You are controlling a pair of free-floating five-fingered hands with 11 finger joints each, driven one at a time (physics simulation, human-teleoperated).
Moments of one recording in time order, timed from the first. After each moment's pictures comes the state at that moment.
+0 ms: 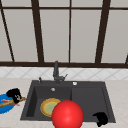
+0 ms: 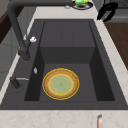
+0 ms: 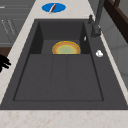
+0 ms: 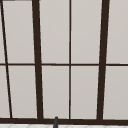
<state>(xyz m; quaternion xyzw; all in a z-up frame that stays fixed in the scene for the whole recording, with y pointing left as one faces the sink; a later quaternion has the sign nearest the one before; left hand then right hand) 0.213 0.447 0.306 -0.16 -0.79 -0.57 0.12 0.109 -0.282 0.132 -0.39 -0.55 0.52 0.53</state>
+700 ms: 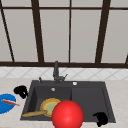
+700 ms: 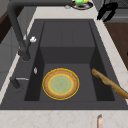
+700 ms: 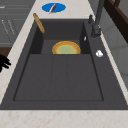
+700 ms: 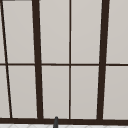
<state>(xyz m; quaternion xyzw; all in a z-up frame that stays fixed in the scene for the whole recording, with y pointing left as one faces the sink) 0.226 0.389 0.330 -0.17 -0.79 -0.58 0.13 0.109 -0.282 0.132 -0.39 -0.55 0.52 0.53</state>
